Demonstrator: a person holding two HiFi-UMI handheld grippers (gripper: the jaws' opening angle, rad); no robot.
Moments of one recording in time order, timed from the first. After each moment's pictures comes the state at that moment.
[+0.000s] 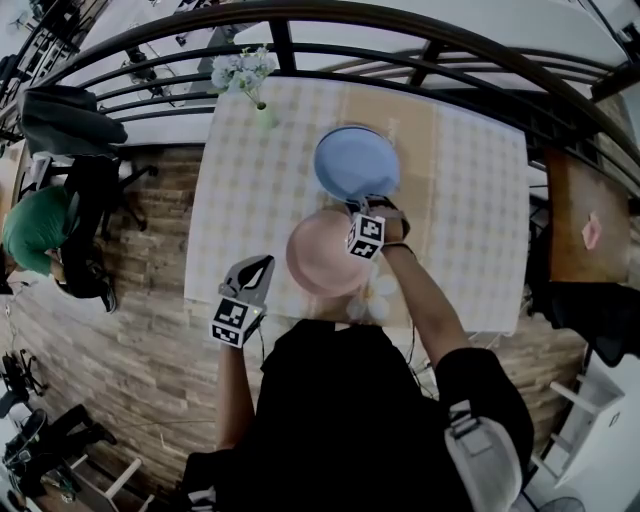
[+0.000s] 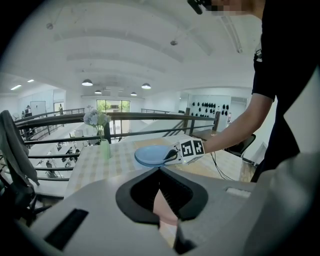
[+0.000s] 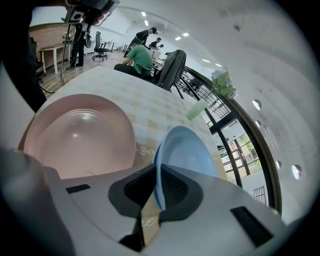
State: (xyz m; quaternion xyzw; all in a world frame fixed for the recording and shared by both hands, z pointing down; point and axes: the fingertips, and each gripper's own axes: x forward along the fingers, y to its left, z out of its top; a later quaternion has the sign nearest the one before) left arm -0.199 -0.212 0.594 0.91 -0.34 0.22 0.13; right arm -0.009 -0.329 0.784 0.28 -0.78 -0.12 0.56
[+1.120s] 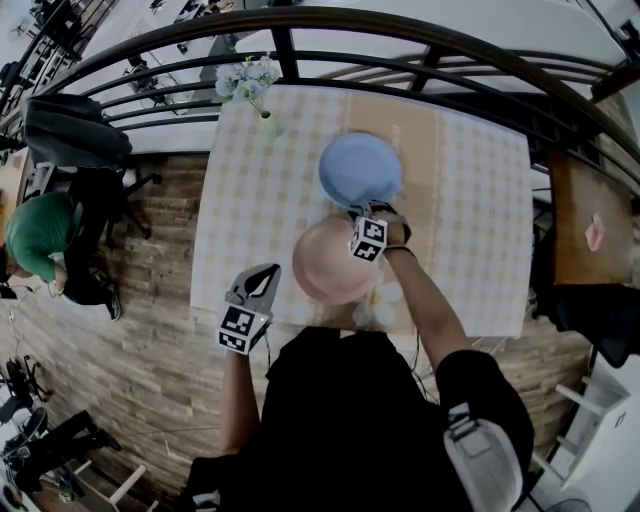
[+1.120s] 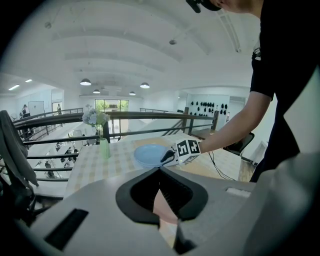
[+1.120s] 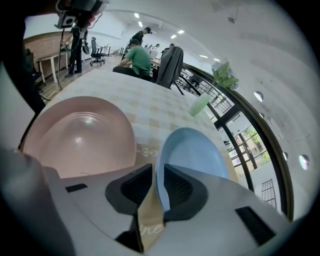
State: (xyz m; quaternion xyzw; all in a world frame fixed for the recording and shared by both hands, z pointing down) left arm -0.201 -0.211 0.599 0.91 -0.33 0.22 0.13; right arm -0.014 -0.331 0.802 0.27 -0.79 -0.07 0.55
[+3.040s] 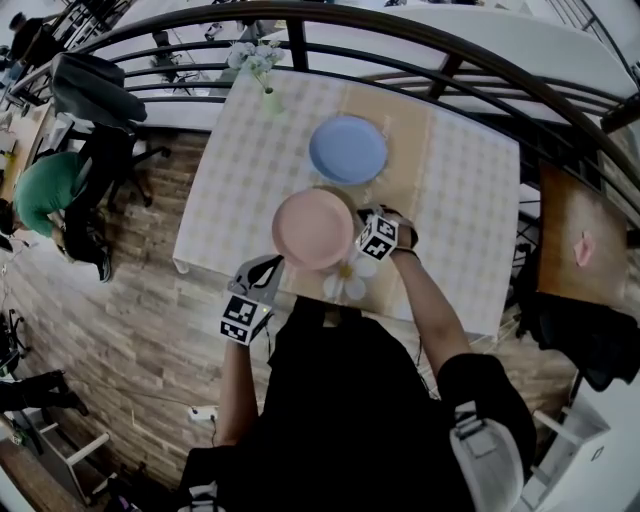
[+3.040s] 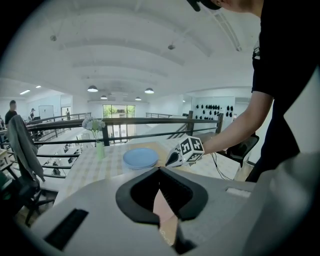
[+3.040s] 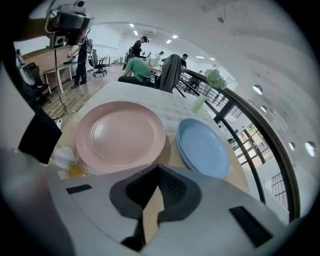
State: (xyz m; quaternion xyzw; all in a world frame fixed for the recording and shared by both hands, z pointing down) left arm -0.130 -0.103 0.571 0.90 -0.38 0.20 0.12; right arm 0.057 -0.227 0.773 0.25 -0.81 -0.03 0.53
